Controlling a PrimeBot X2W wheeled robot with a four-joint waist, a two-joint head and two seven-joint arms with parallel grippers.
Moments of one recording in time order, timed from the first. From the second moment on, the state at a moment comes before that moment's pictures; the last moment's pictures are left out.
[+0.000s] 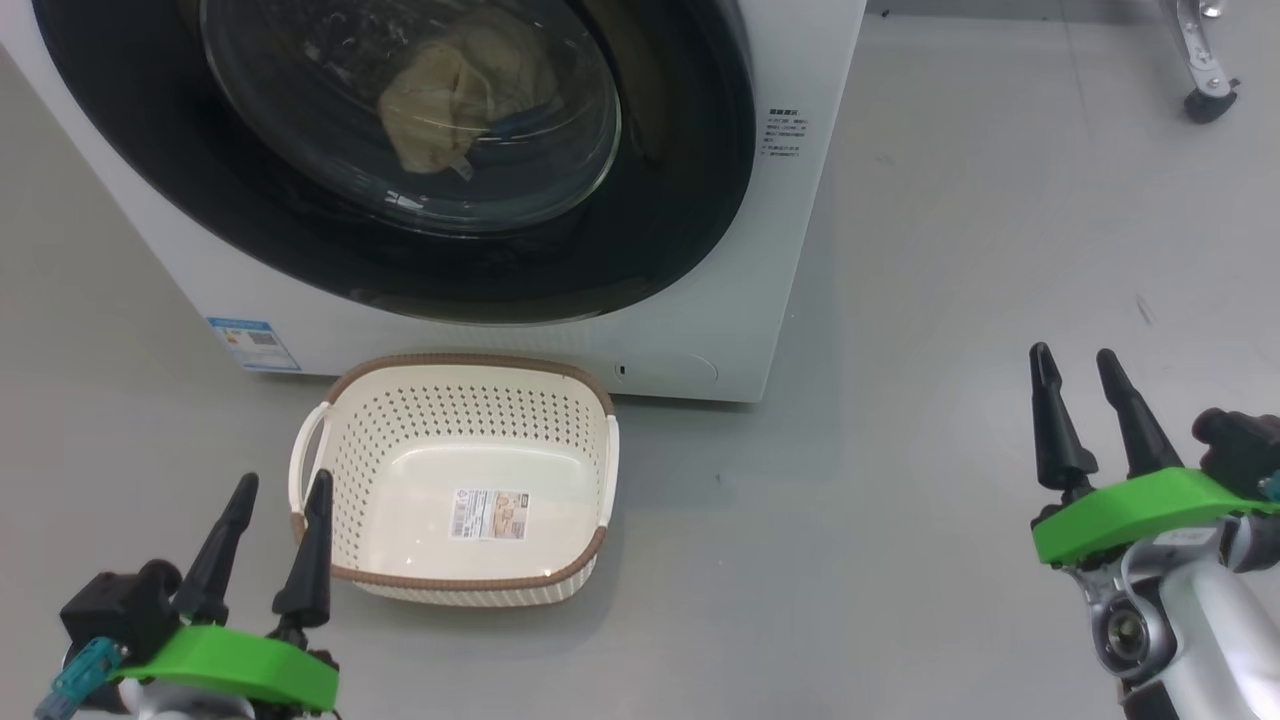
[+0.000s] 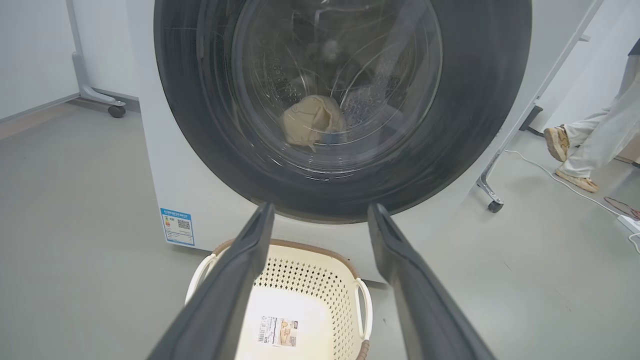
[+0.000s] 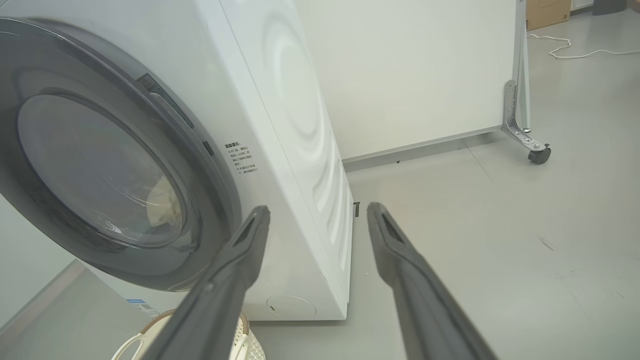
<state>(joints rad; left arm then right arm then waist) -0.11 0.28 -0.20 0.24 -0.52 -0.13 -0.26 -0.20 -0.16 0.09 0.34 0.52 0.13 -0.26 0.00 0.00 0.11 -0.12</state>
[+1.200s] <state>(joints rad) -0.03 0.22 -0.21 0.32 -0.54 -0.13 -0.24 -0.10 -0.12 0.09 0.43 0.55 0.13 -0.24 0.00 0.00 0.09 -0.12</state>
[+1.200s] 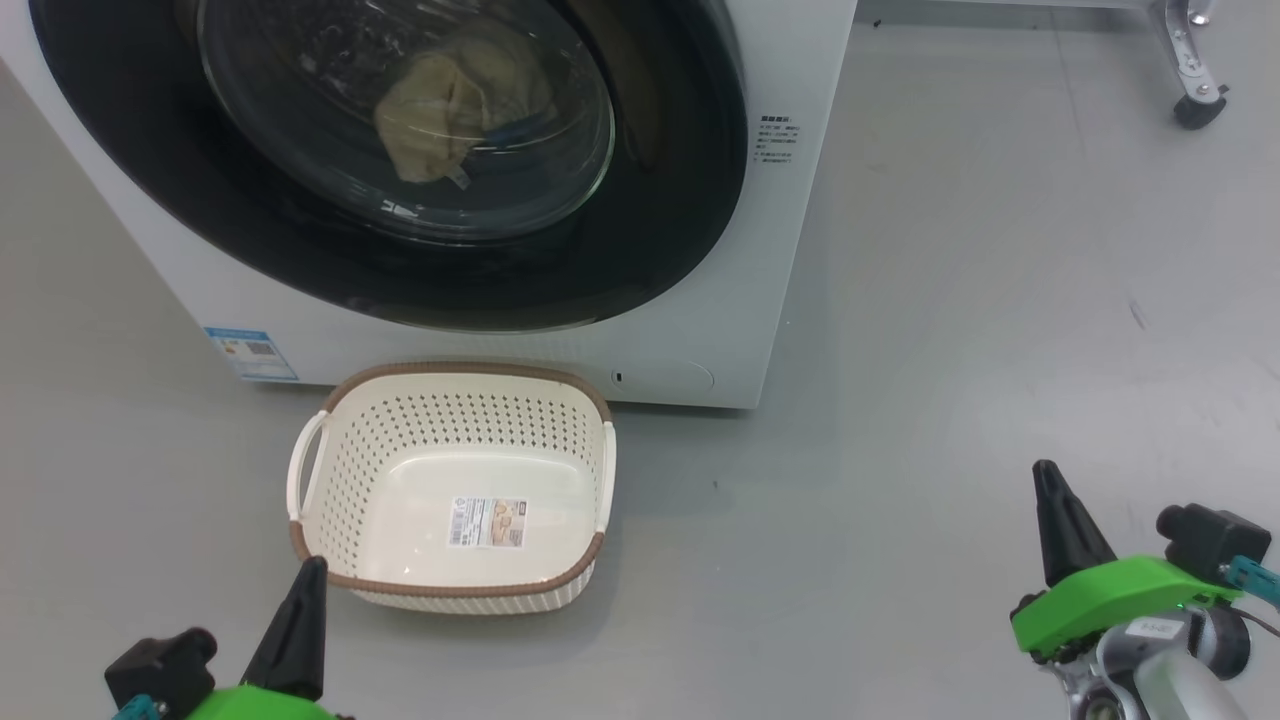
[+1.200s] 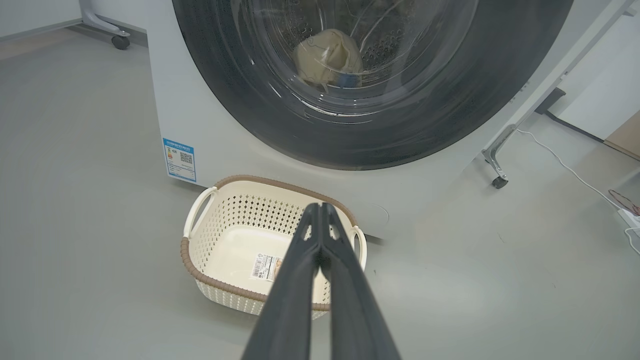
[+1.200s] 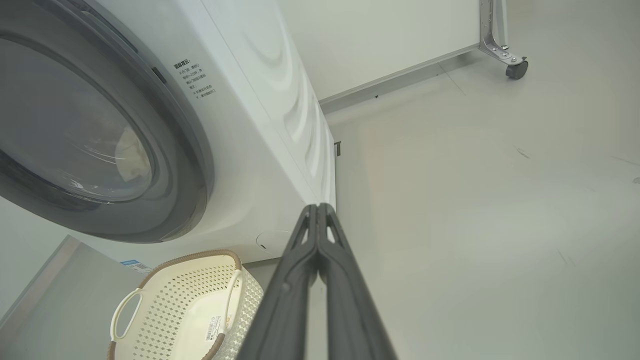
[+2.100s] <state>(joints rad) -0.04 0.19 -0.15 0.32 -0.78 -0.13 -0.17 -0.10 -0.11 0.04 0.40 0.78 0.13 -0.17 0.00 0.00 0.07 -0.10</state>
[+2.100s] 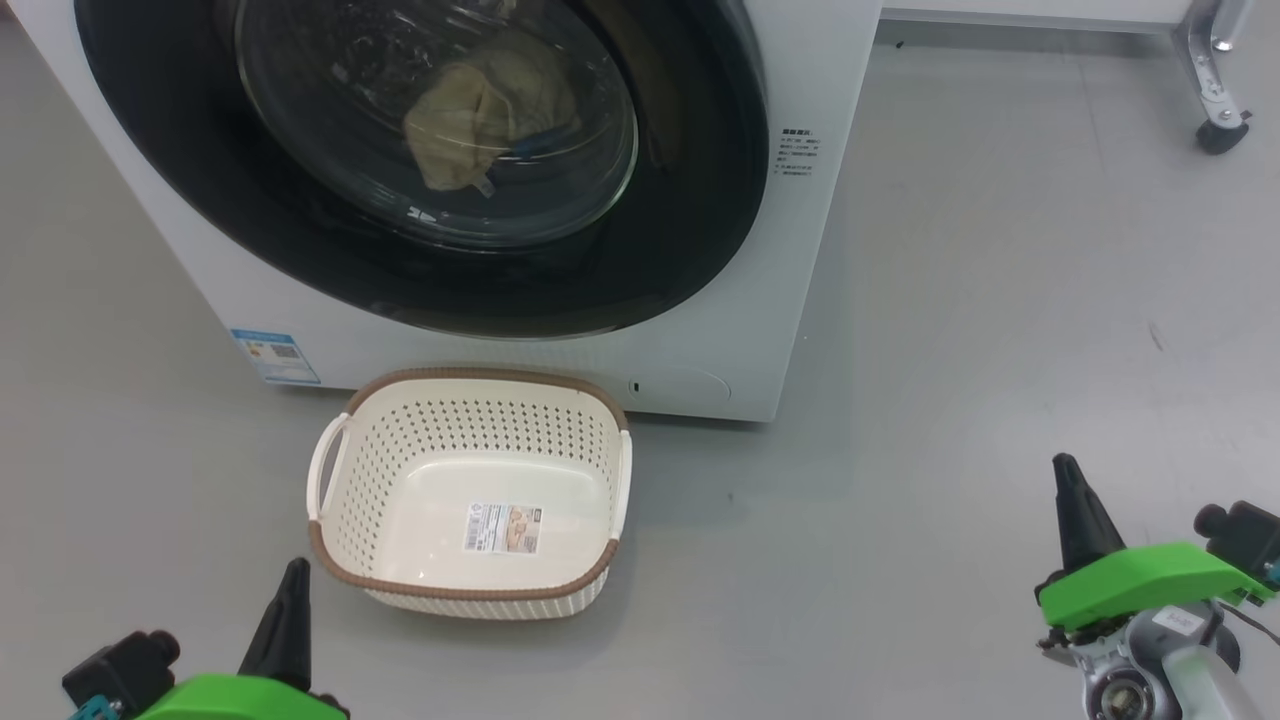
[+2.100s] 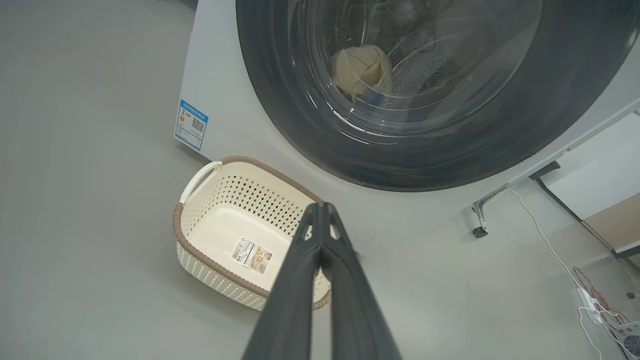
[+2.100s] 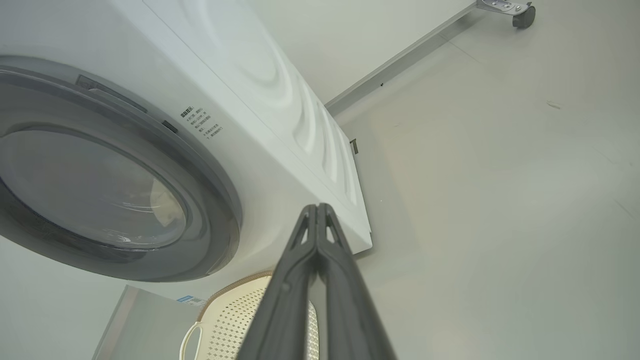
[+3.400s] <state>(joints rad) -0.04 0.13 -0.07 0.30 -1.13 -0.13 -0.06 -0.10 -0.08 -0.03 0.35 1.12 0.13 -0.05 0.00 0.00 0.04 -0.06</state>
